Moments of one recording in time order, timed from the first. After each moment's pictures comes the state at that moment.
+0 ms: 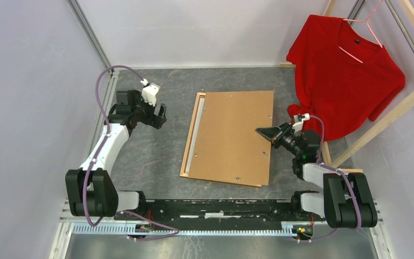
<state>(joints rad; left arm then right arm) 0.00 1.29 0.96 -0.36 0.37 0.37 0.02 1.22 0.20 0.89 -0.69 1.30</state>
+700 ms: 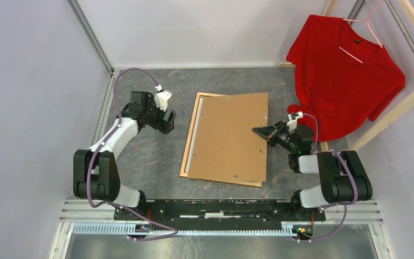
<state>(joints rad) -0.10 1.45 0.96 -0.37 0.36 0.40 0.04 1.43 0.25 0.96 -0.68 1.26</state>
